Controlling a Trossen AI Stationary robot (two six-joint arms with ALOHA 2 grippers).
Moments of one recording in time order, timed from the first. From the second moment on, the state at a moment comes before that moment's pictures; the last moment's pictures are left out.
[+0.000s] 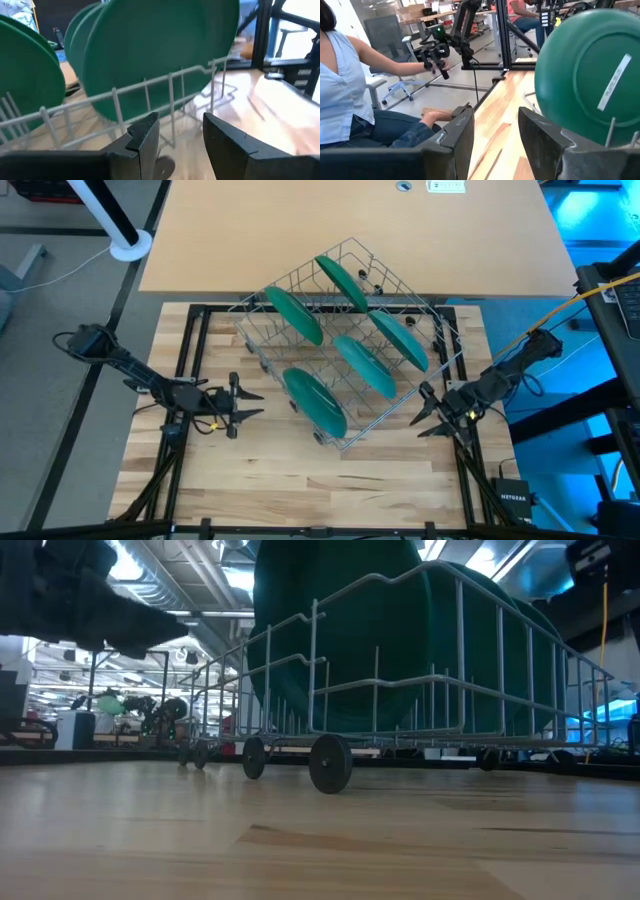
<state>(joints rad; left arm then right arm) -0.44 0.99 0.01 0.96 -0.53 0.06 0.62 0.35 0.36 -0.10 0.10 0.19</state>
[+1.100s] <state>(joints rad) -0.43 0.66 0.01 0.07 -0.53 0.06 0.62 0.35 0.13 0.08 0.03 0.21</state>
